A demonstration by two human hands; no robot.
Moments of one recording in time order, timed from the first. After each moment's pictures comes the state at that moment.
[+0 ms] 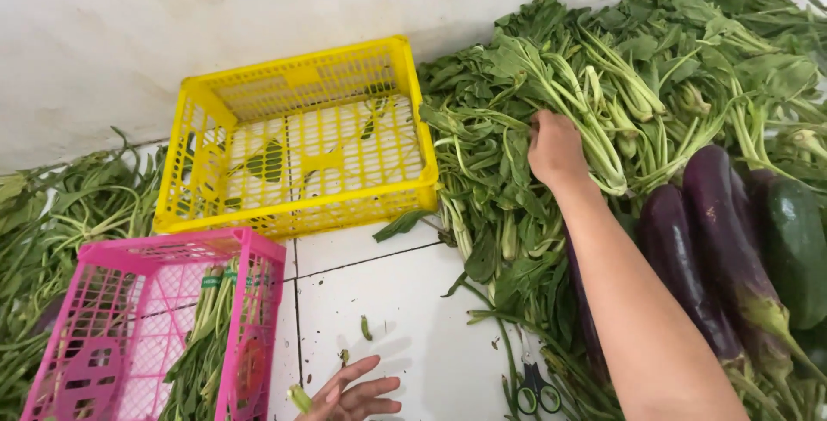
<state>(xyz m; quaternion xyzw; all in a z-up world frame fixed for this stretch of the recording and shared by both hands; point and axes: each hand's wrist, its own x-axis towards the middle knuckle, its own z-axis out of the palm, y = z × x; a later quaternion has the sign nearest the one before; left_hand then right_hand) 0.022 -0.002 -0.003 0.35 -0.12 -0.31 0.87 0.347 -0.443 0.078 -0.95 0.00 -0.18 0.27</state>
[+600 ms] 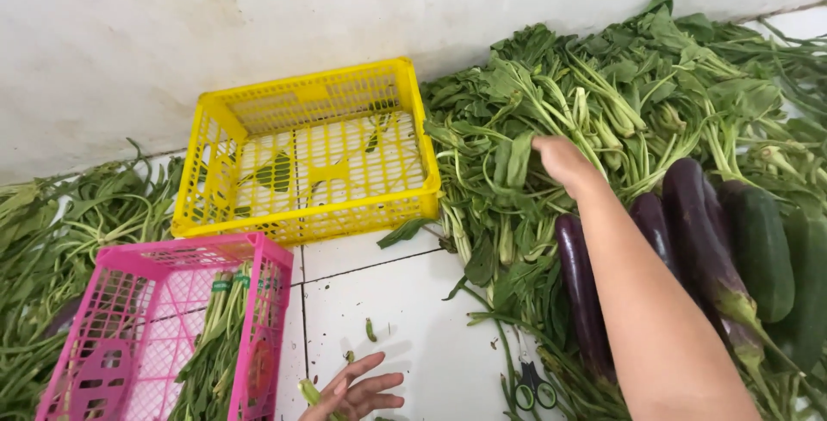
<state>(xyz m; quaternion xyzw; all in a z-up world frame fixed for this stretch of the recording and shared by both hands) 0.028 0.000 0.018 0.38 -0.13 -0.34 0.85 0.314 -0.435 0.172 -0.85 0.18 0.13 0.48</state>
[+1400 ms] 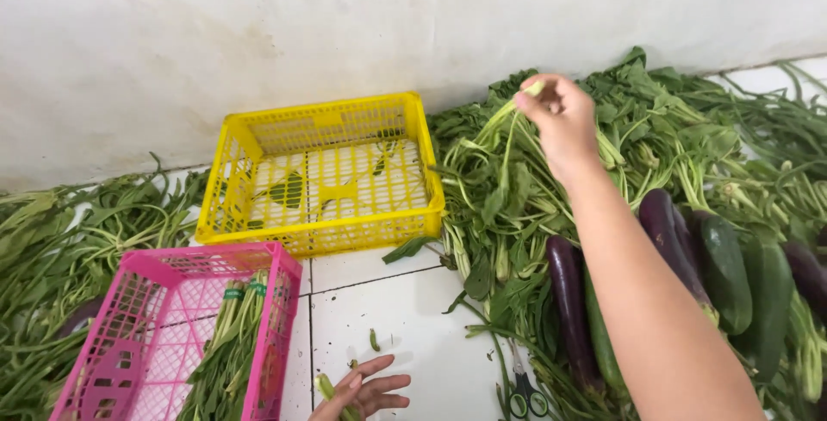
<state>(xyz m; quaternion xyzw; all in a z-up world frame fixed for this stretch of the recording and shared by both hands) 0.036 -0.010 0.031 0.39 -0.11 -0.33 0.85 0.293 -0.388 0.303 -0.75 -0.02 -0.20 0.63</state>
